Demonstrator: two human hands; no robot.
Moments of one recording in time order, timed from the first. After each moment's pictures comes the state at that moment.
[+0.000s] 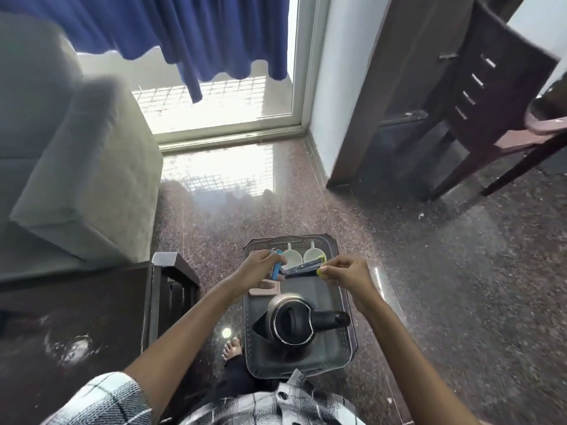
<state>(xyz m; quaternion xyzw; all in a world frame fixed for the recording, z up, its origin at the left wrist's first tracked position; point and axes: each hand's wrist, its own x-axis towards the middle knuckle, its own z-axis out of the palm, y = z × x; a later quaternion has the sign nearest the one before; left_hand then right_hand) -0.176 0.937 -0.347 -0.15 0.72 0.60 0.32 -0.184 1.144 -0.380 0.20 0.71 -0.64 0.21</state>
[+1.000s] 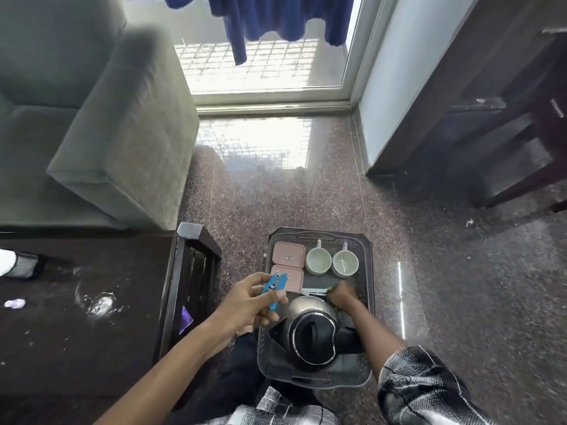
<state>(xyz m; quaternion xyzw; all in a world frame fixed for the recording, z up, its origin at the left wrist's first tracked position) -0.130 0.898 -0.351 -0.28 0.60 0.70 0.27 -0.220 1.106 -0.561 0.13 0.86 -0.21 0.44</state>
